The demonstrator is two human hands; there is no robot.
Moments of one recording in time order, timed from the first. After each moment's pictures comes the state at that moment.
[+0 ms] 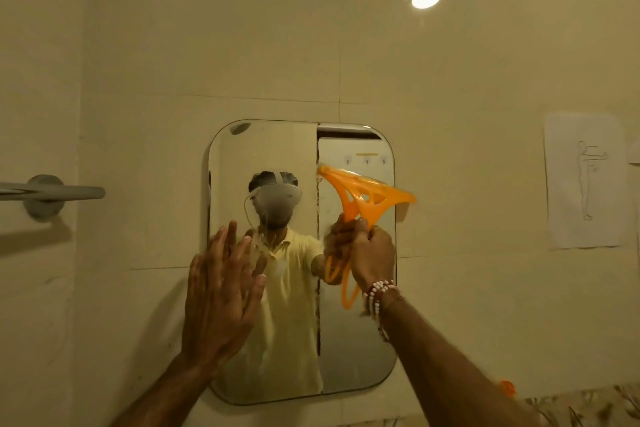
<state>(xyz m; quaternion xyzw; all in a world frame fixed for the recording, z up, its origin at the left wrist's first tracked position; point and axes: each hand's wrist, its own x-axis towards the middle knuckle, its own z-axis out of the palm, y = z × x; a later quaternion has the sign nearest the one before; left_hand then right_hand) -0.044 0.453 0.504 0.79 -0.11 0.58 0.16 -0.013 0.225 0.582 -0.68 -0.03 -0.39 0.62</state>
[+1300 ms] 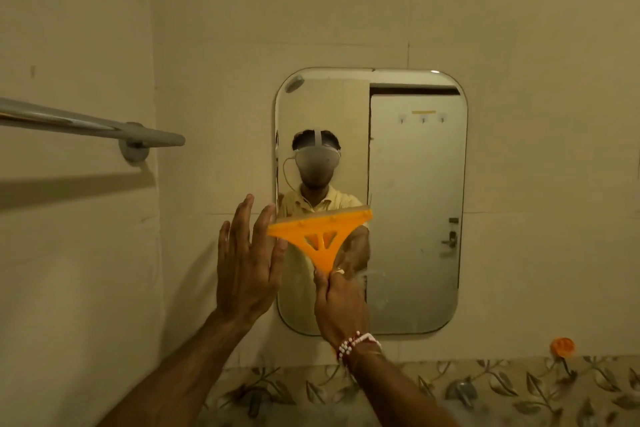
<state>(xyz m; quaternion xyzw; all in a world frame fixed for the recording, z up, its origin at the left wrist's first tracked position) -0.058 0.518 0.475 0.80 -0.09 0.56 0.17 -0.037 0.360 0.430 -0.85 -0.12 -0.32 0.39</state>
